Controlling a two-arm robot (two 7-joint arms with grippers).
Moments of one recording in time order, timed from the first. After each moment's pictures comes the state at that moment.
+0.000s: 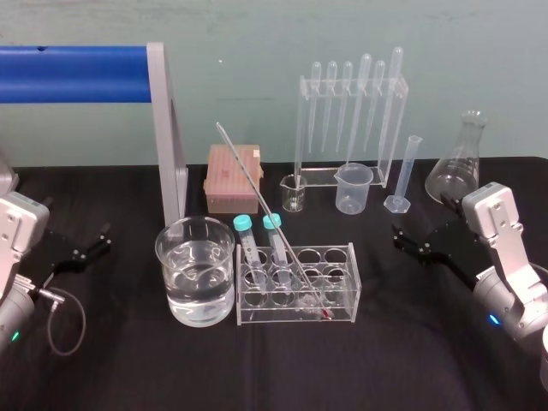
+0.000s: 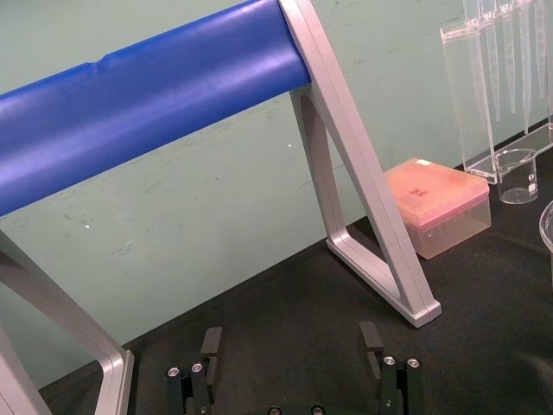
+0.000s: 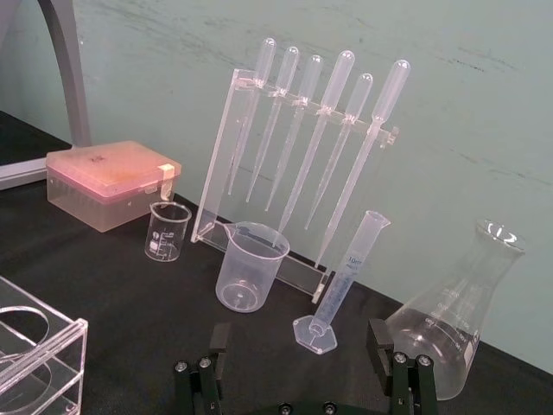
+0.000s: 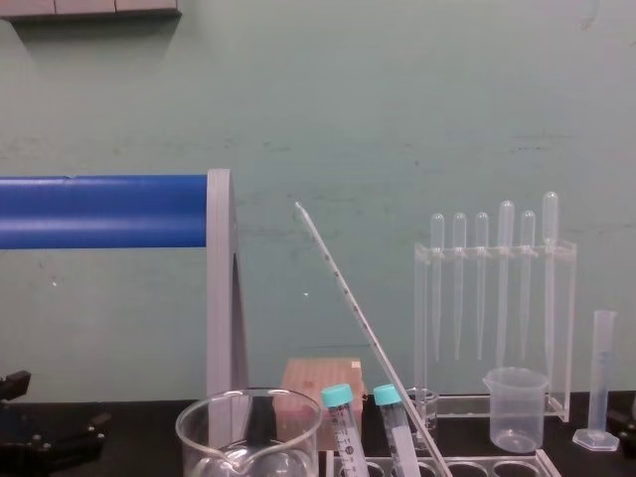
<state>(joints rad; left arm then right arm) -0.20 0.60 0.45 -1.41 -0.25 -0.12 0.03 0.20 0.60 -0.45 -1.41 0.25 -0.12 -0.03</state>
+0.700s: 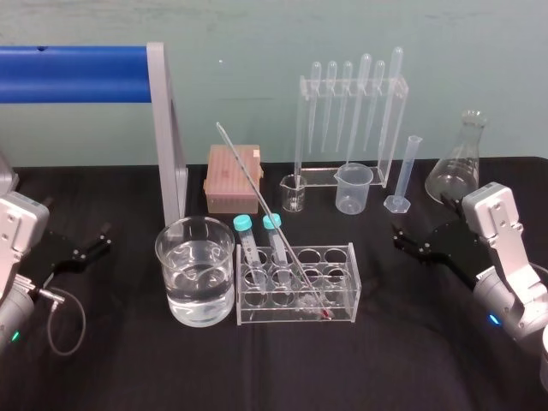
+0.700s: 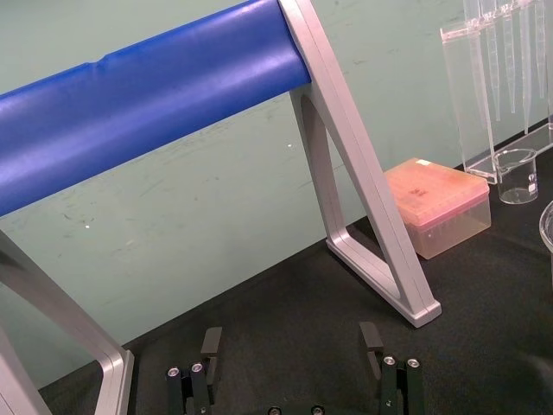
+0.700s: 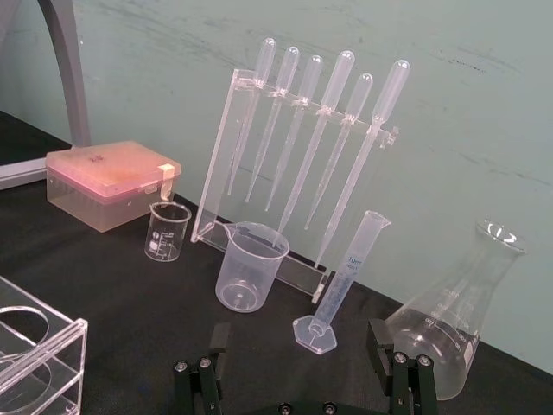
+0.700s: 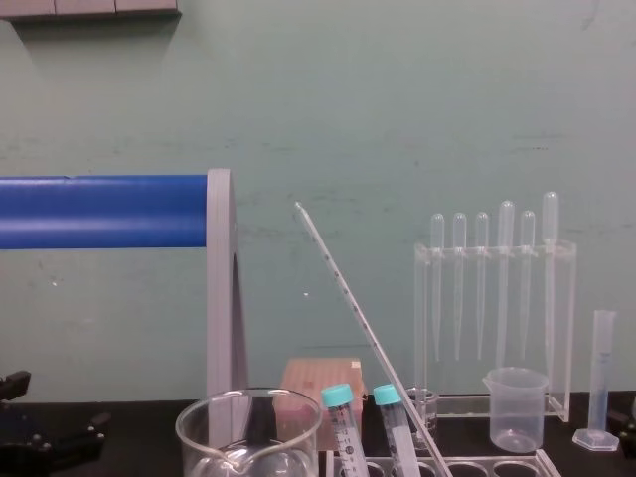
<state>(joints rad) -0.20 0.60 0.45 -1.41 -0.25 -0.12 0.03 0.20 0.60 -0.45 -1.41 0.25 -0.12 -0.03</state>
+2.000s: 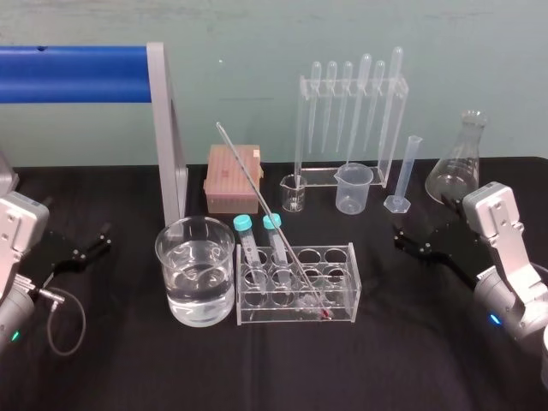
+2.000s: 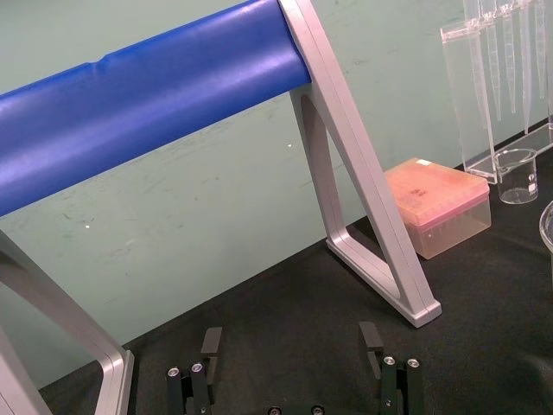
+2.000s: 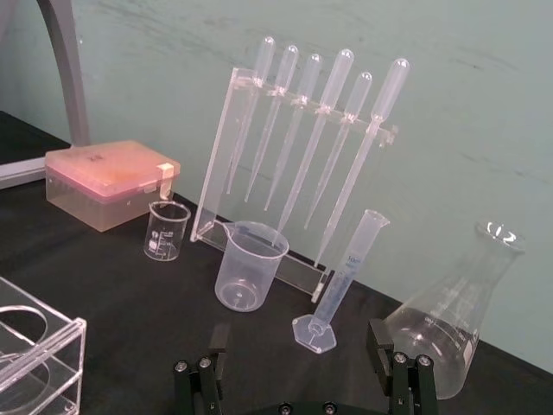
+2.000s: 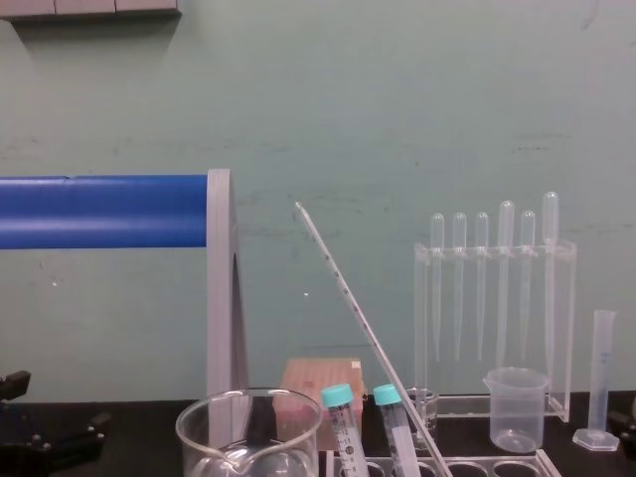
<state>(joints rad) -0.20 0.60 0.45 -1.41 -0.25 -0.12 0.03 0.20 0.60 -0.45 -1.41 0.25 -0.12 -0.03</state>
